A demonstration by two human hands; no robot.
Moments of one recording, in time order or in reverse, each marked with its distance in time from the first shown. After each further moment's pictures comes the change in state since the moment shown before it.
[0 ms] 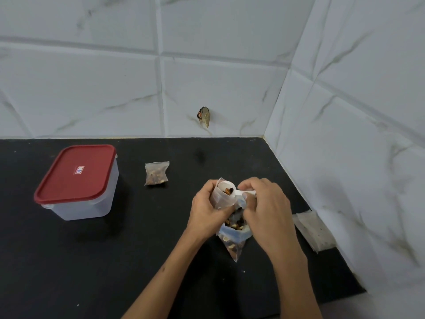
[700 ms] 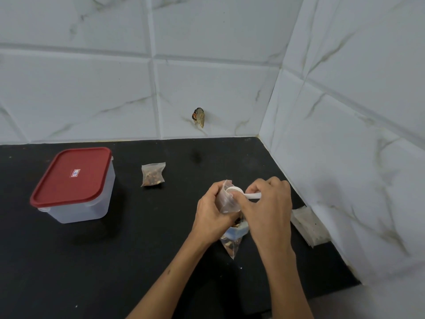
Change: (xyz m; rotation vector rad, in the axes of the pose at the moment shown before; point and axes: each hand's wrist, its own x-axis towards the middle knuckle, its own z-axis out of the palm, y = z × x) left_hand -0.009 -0.003 0.018 0.024 -0.049 -0.019; right_hand -0.004 0.010 0.014 0.017 0.229 0.189
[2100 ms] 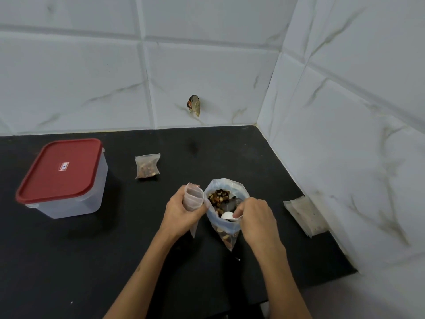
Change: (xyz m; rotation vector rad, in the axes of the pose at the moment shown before) left_hand 0.000 -0.041 -0.052 0.153 0.020 -0.142; right_hand 0.019 0.021 0.038 -0.289 -0.833 0.421
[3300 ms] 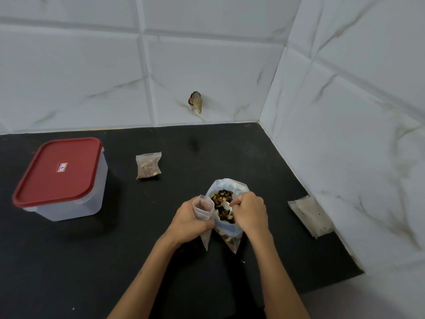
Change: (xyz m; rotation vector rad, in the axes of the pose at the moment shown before) left_hand 0.006 -0.005 0.000 0.047 -0.272 -0.181; right_hand 0.044 0.000 0.039 0.245 0.362 -0.192
